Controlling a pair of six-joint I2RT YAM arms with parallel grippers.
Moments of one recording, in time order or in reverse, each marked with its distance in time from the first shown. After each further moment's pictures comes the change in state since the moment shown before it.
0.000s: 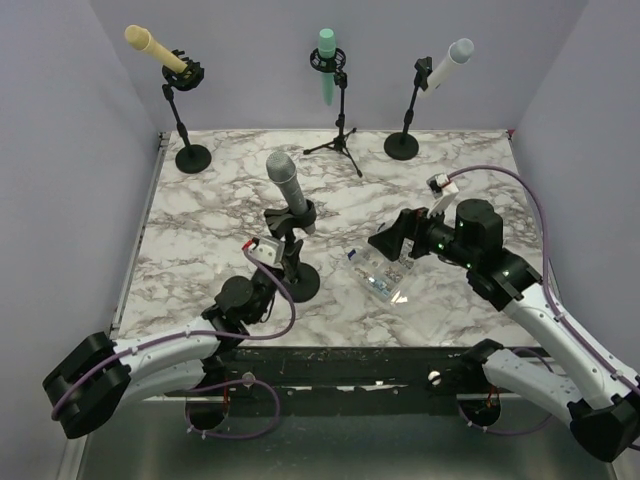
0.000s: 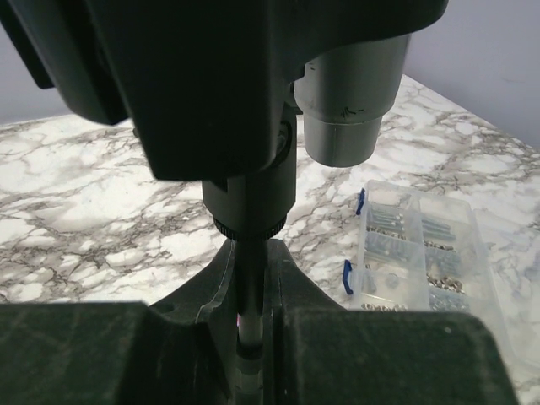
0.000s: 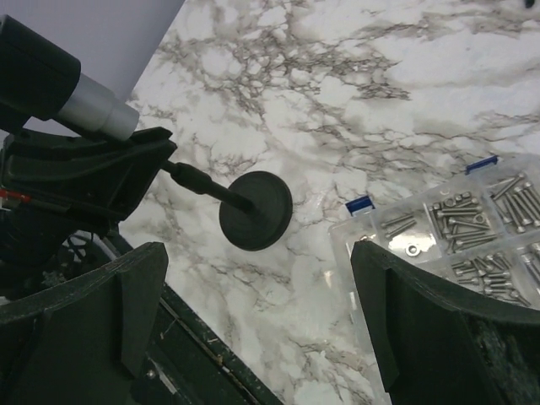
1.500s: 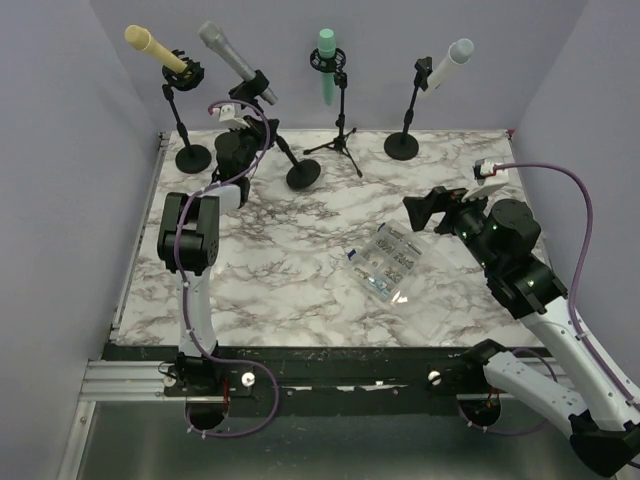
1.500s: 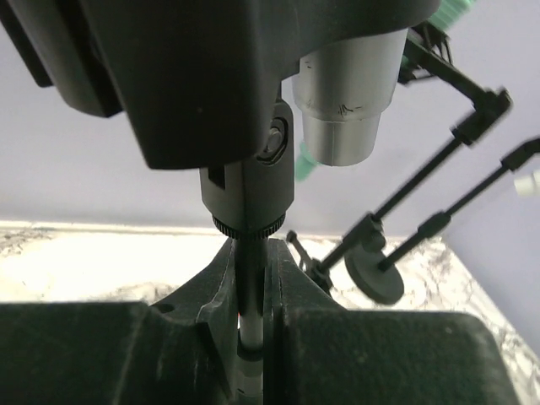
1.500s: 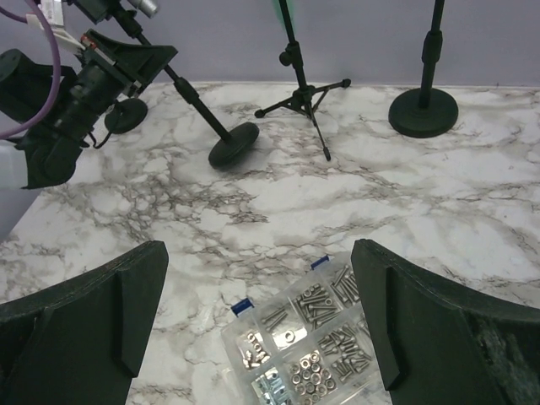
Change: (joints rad) left arm 0.763 1.246 1.276 0.033 0.614 -0.575; right arm -0.034 -0.085 0.081 0.060 0.372 -0.172
